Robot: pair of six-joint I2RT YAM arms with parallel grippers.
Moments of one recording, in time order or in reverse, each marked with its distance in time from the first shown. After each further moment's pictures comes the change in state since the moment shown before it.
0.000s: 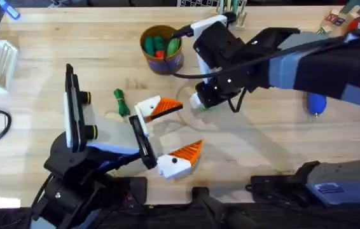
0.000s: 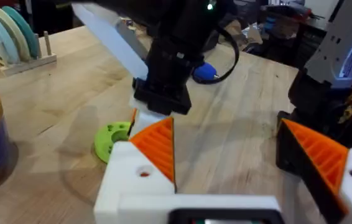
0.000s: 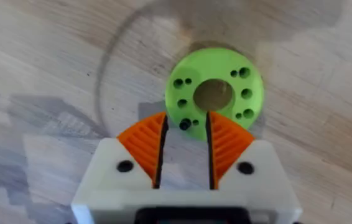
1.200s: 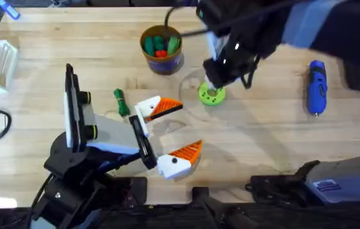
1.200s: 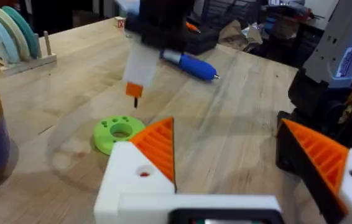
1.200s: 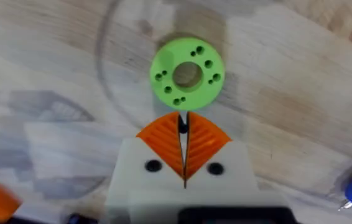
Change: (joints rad) left arm 0.000 0.000 0.000 0.000 0.000 0.000; right arm -0.049 0.042 0.319 -0.372 0.092 -0.030
